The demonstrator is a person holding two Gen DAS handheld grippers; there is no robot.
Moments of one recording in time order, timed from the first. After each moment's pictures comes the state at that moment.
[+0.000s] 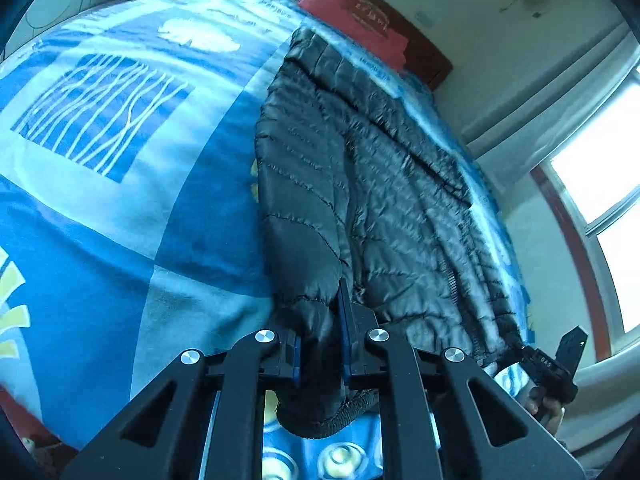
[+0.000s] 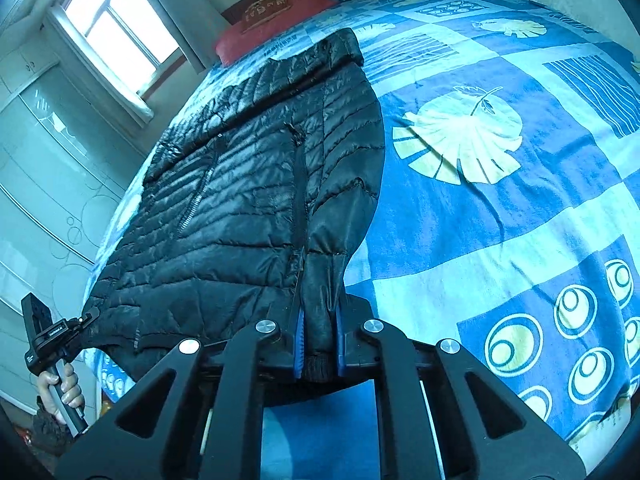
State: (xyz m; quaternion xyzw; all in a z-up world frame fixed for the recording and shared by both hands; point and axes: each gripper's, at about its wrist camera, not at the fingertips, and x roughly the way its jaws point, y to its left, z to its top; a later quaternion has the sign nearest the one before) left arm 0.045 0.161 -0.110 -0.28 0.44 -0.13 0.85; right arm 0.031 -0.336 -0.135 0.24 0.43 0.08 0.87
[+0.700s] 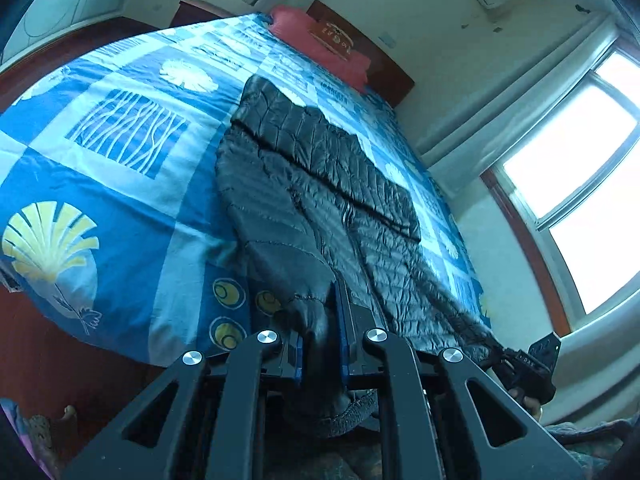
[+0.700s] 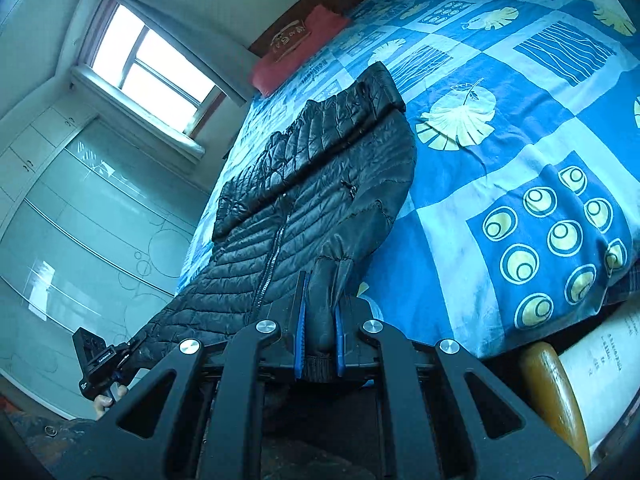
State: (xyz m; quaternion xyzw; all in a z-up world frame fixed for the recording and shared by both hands) left arm -0.044 0.176 -0.028 -0.29 0.40 -0.17 0.85; right arm -0.057 -0.358 -0.074 0.35 0.38 0.14 0.85
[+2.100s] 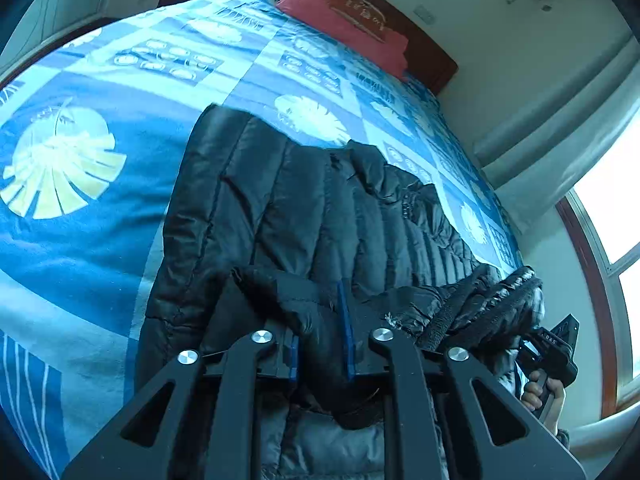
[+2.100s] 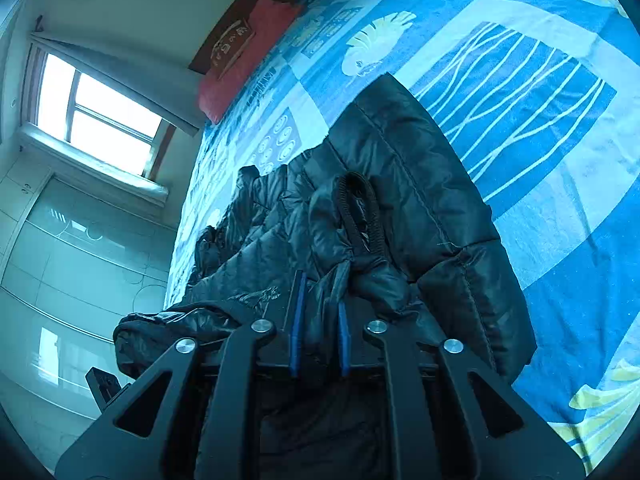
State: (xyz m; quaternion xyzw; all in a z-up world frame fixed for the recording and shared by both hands) left arm 0.320 0.158 -0.100 -0.25 0.45 -0.14 0.85; right arm 0.320 -0.374 -0.157 0.42 0.40 0.09 0.81
